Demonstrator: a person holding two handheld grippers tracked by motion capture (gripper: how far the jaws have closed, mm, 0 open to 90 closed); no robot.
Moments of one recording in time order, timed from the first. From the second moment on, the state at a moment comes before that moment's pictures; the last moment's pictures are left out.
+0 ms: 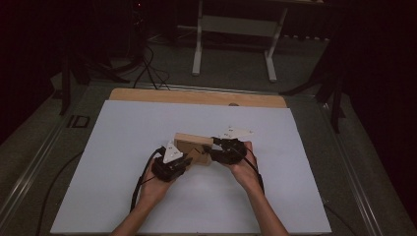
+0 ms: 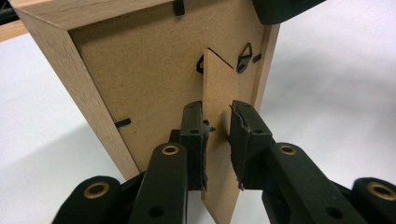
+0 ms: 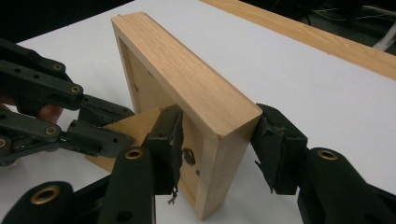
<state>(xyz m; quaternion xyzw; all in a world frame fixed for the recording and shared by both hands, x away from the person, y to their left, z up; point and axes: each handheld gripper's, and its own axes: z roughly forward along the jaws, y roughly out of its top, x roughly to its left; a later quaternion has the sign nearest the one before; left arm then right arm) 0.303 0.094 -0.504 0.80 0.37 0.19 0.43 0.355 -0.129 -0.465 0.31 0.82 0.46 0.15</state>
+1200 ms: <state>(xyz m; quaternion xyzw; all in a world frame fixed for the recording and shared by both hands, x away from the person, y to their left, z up) 0.290 0.092 -0.508 0.82 0.34 0.19 0.42 0.328 -0.128 -0.472 0.31 0.82 0.46 0.14</state>
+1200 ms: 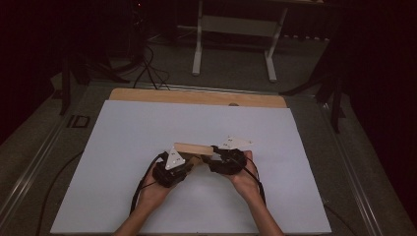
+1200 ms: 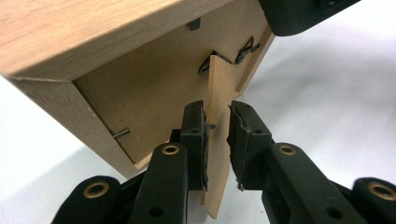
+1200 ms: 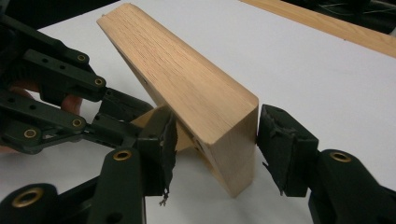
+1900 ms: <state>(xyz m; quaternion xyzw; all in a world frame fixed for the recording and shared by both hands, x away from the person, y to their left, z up) 0.285 0.090 -0.512 0.83 0.34 0.19 0.40 0.318 -0.128 -0.475 0.29 0.83 0.45 0.14</state>
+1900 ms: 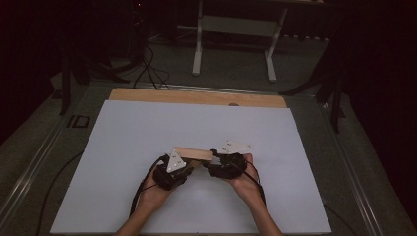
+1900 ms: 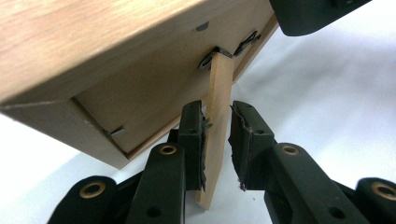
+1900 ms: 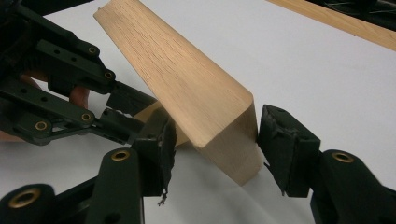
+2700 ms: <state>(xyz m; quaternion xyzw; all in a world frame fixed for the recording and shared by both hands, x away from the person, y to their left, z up) 0.282 0.090 -0.514 0.83 0.33 0.18 0.40 0.313 -0.132 -0.479 0.30 0.83 0.45 0.13</state>
